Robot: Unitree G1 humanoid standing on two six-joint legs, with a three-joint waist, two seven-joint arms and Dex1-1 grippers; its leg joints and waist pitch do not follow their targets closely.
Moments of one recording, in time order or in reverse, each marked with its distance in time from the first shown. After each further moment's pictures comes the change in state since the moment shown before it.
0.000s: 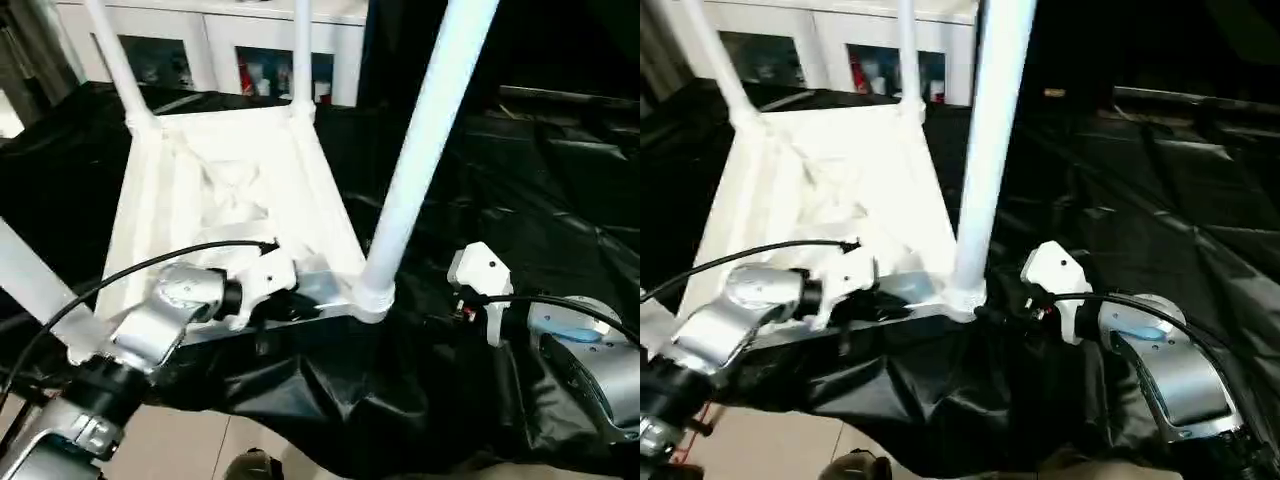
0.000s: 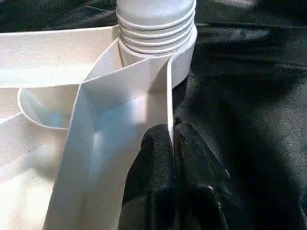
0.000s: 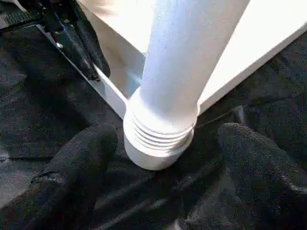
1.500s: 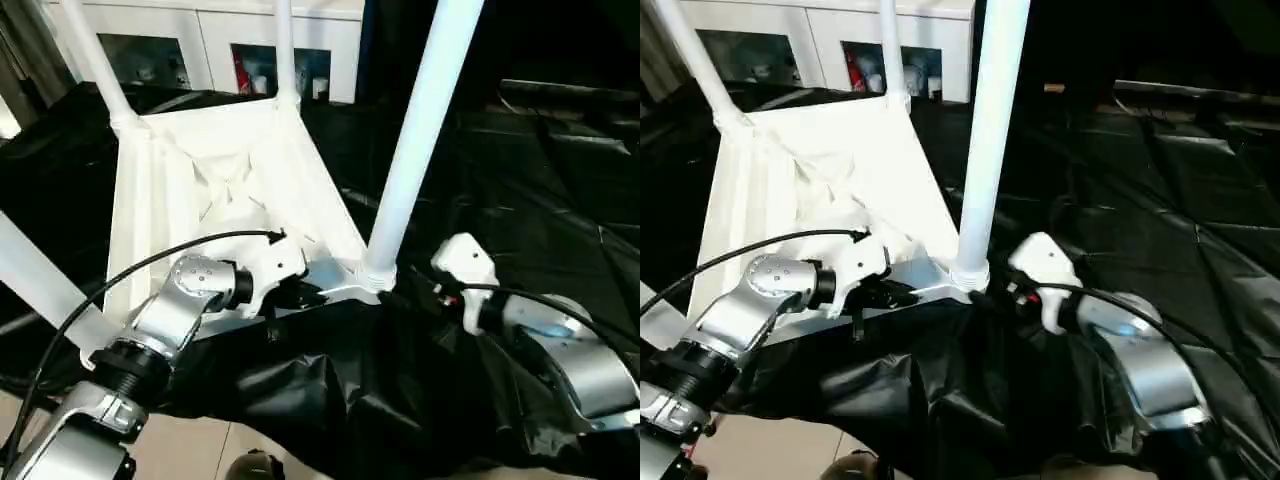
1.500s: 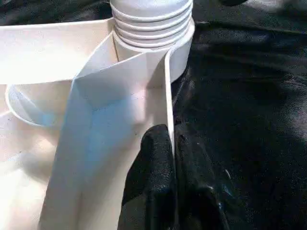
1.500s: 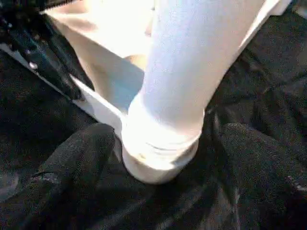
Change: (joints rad) left arm -0.062 -0.077 0.026 0.119 0.039 -0.013 0.020; right arm -0.056 0.104 0.028 0.082 -0.056 -0.012 -0.153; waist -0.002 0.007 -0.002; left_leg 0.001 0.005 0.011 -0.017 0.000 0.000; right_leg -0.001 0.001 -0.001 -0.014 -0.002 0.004
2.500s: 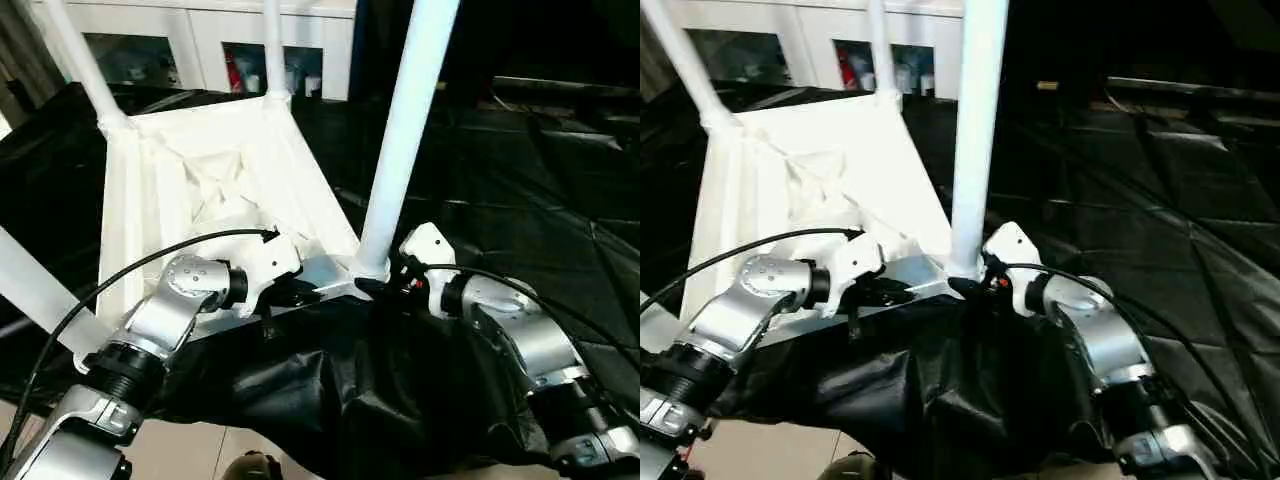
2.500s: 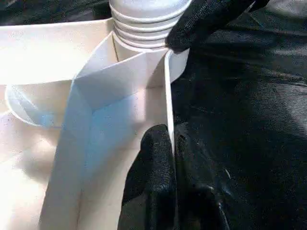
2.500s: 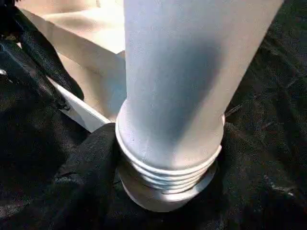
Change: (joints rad) left arm 0.016 0.010 0.030 -0.018 0.004 0.013 0.000; right arm -0.168 0.128 0.041 0.340 -0.023 -0.106 0.034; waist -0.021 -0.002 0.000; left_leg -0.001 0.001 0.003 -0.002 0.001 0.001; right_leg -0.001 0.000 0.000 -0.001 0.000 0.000
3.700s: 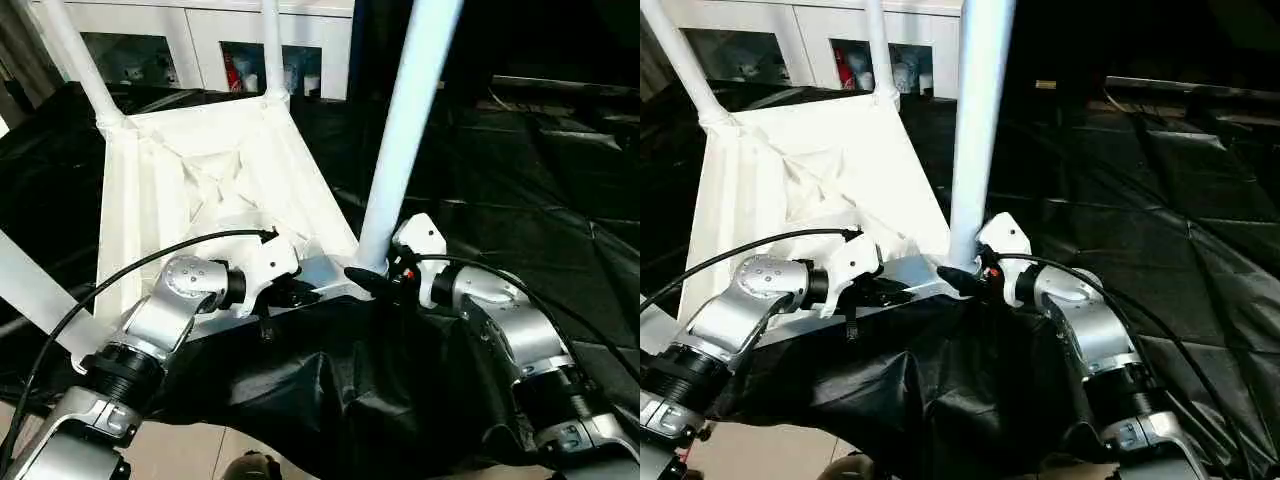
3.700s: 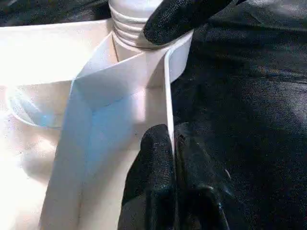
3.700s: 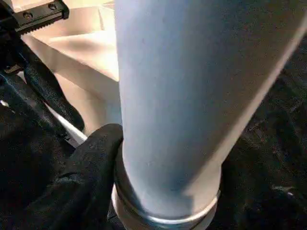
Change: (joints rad) left arm 0.006 0.002 0.004 -0.009 0.015 -0.004 -0.004; right arm -0.051 0.045 -0.014 0.066 0.004 -0.043 0.017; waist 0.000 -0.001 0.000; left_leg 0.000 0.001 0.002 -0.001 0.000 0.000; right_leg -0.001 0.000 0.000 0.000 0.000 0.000
